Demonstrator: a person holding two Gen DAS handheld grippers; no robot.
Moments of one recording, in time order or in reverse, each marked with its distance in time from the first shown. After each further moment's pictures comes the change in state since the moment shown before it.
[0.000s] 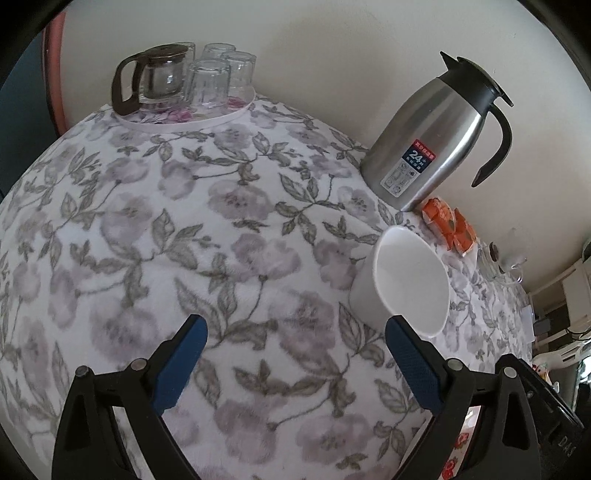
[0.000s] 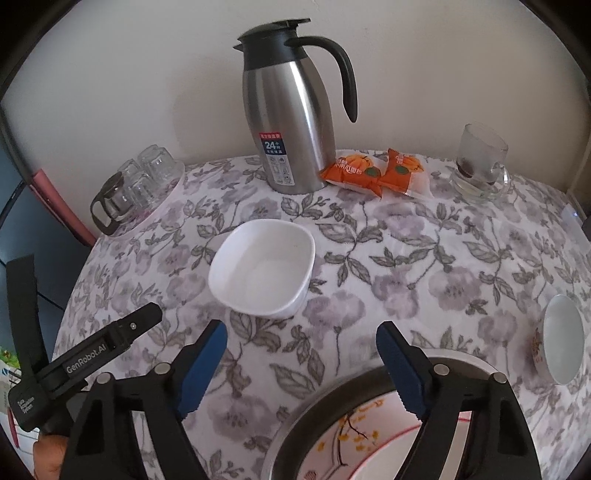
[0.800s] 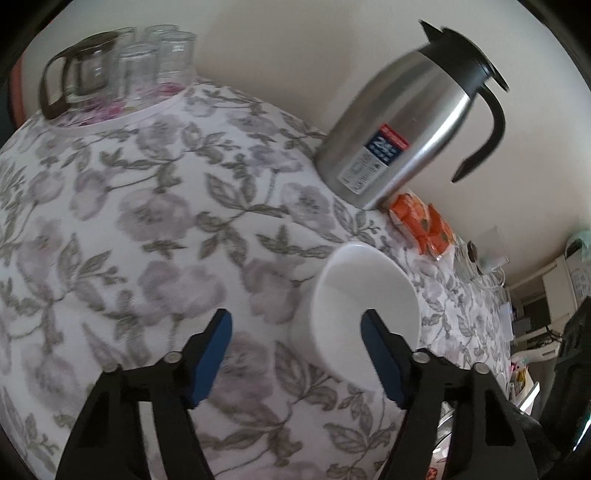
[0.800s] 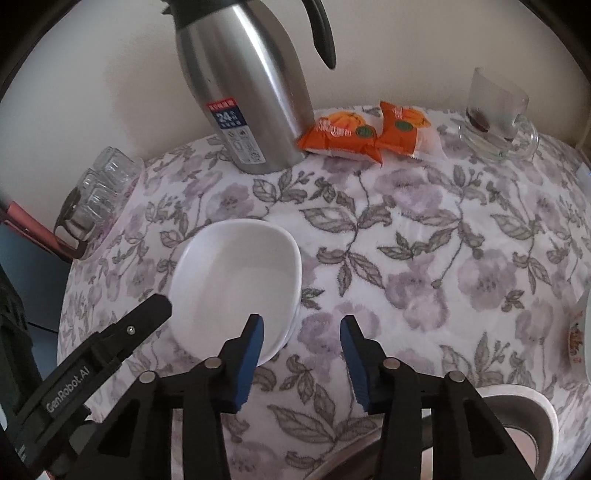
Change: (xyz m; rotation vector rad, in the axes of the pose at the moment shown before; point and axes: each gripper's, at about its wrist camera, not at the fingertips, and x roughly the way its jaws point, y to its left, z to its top) left arm 0.055 -0.046 0.032 0.039 0.074 -0.130; right arm 0.075 -0.014 0.028 0.142 0.135 -0.018
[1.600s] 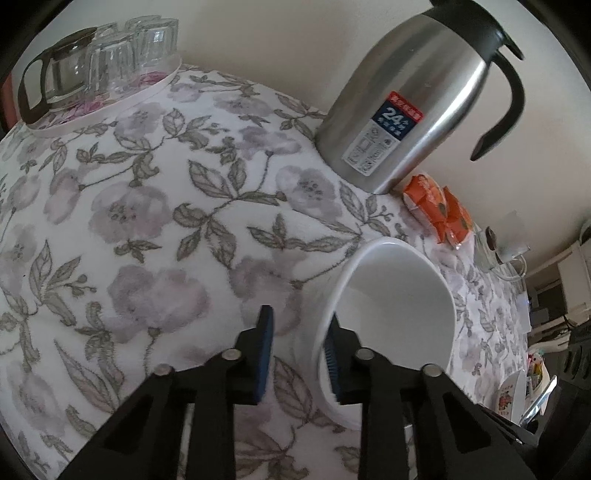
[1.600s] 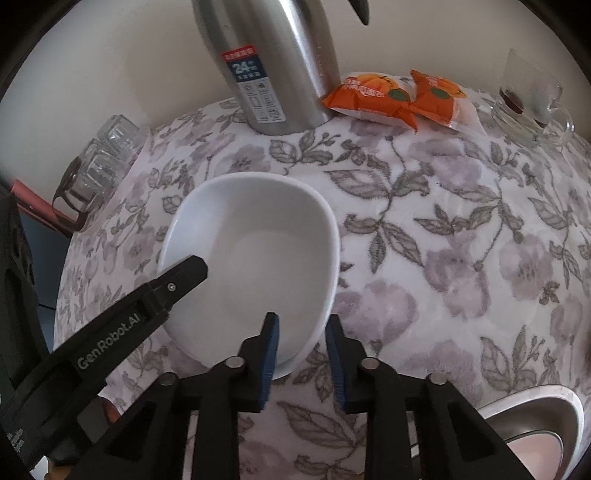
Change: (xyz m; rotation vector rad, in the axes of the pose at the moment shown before) left arm 0.035 0.000 -0.003 0.029 0.032 0.038; right arm 0.032 0.016 -0.011 -0.059 0.067 0.039
